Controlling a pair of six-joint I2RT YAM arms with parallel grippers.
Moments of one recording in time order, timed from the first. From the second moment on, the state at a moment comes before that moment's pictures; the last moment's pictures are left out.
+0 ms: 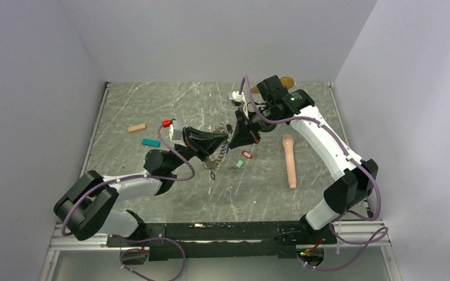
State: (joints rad) left arm -0.70 1.37 0.48 1.48 0.42 -0.58; right arm 0.51 1.58 1.64 -1.12 -1.06 -0.63
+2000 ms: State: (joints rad) left arm -0.63 1.37 0.57 1.37 0.68 -0.65; right arm 0.44 1.51 1.60 -1.02 -1.17 -0.59
